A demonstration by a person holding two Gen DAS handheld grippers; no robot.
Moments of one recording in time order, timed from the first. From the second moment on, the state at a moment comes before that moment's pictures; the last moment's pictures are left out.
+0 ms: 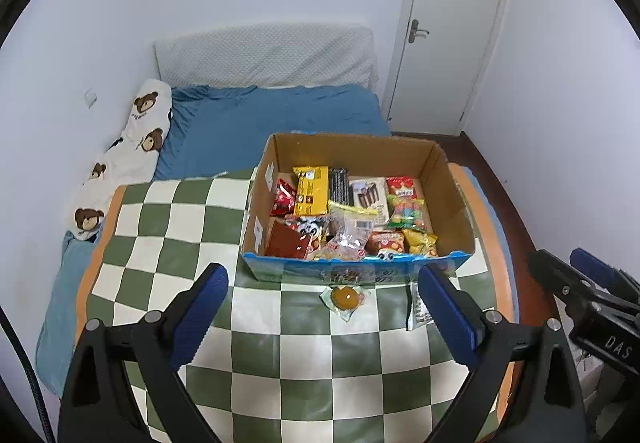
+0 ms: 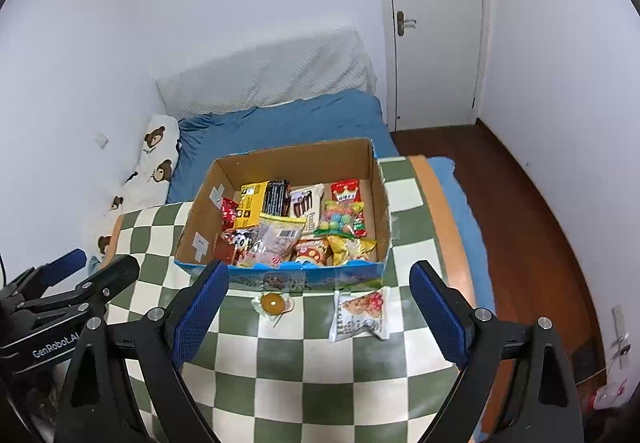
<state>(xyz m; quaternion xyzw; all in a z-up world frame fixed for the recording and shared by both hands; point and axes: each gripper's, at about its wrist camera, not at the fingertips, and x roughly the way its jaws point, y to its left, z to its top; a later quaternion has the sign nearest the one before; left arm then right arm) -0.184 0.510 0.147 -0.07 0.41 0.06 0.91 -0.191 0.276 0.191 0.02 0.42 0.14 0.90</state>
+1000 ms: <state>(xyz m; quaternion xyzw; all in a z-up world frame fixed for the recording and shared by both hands) -0.045 0.483 -0.113 -0.11 0.64 -0.01 0.76 -0.083 0.274 -0.094 0.02 0.65 0.07 0.76</state>
